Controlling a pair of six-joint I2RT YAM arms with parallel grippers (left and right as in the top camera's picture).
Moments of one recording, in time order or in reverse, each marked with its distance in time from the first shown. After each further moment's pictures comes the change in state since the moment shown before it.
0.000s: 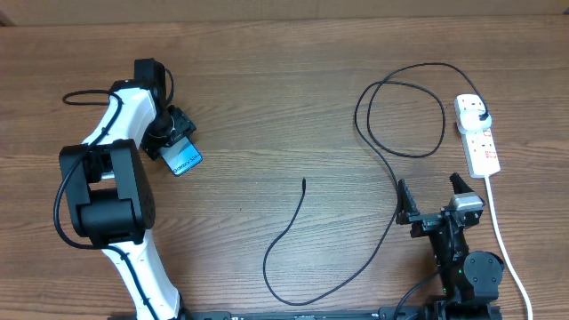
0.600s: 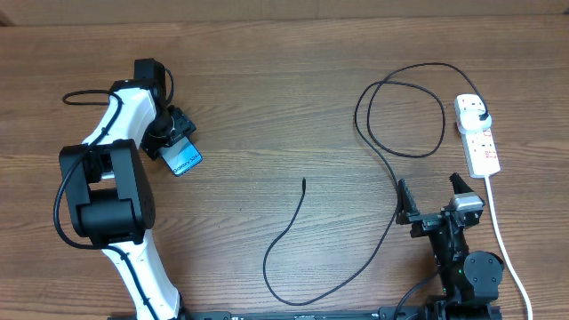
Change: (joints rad) left arm 0.000 0.000 0.000 0.000 0.000 0.000; right arm 0.000 0.000 0.000 0.001 0.000 0.000
